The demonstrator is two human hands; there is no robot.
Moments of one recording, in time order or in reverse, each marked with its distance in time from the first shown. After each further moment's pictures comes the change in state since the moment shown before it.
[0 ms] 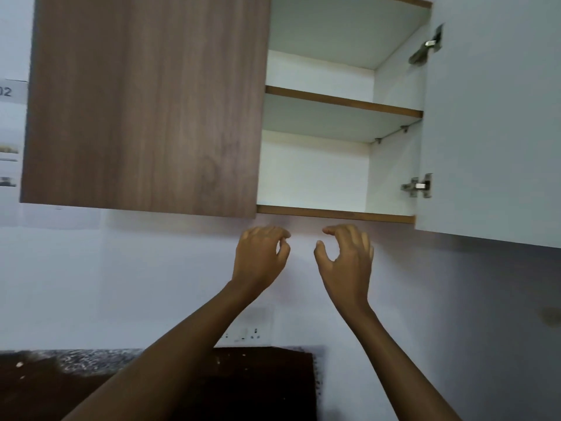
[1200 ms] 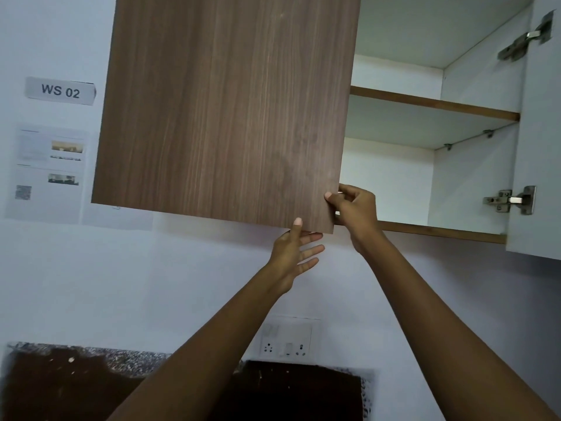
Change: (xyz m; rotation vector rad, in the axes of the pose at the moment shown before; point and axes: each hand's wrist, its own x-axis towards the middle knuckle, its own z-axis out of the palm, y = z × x) left_hand 0.028 -0.093 -0.021 -1.339 -0.213 -0.904; right_hand 0.086 -0.084 0.120 0.700 -0.354 0.479
